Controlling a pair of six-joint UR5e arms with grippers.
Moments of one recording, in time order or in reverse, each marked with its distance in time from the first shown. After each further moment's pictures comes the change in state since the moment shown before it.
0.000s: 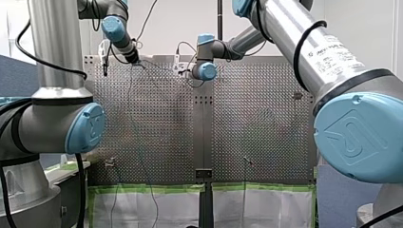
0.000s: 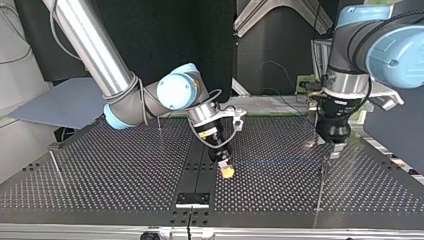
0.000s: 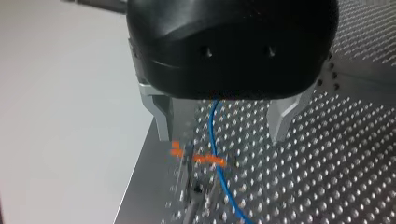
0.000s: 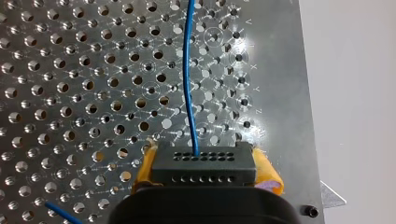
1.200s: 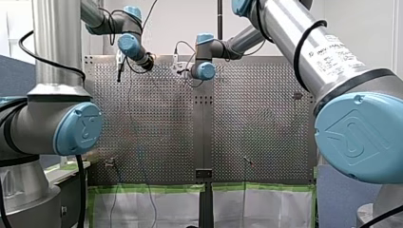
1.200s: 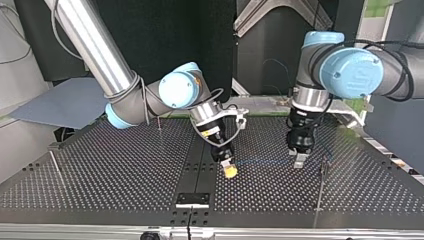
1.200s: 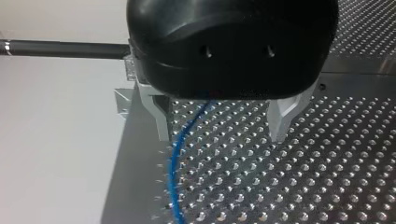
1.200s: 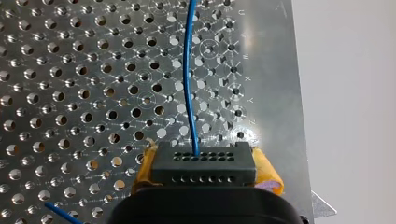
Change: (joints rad) left arm -0.127 -0.129 0.000 0.228 -0.044 0.174; right arm 0.009 -0.001 -0.002 -0.008 0.000 -0.023
